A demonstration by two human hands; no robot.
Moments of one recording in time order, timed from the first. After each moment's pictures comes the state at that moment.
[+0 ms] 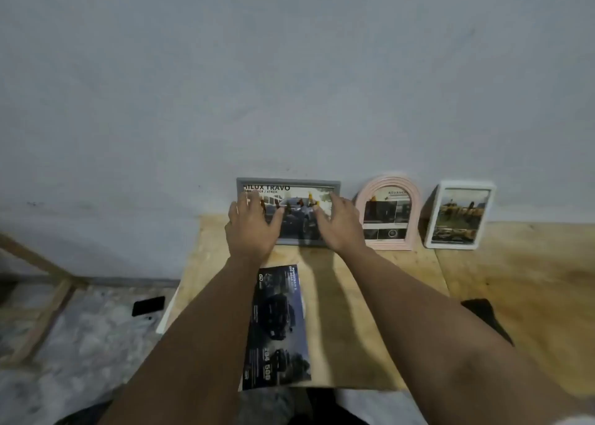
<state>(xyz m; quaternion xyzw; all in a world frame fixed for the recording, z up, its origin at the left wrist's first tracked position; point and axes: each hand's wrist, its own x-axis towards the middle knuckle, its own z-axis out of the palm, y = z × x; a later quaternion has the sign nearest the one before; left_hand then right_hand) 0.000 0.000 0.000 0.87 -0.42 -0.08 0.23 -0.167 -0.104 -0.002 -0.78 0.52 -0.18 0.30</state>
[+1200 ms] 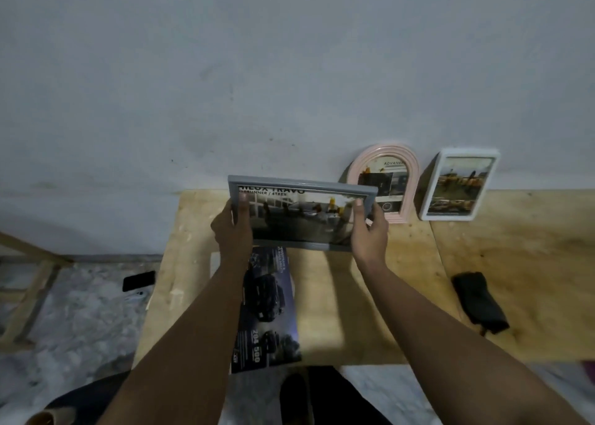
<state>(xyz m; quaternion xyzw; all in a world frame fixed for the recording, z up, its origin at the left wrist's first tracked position) -0.010 0.002 -0.061 0.76 -0.20 -0.24 0.57 -0.232 -0.095 -0.054 -0.50 0.61 -0.38 0.48</state>
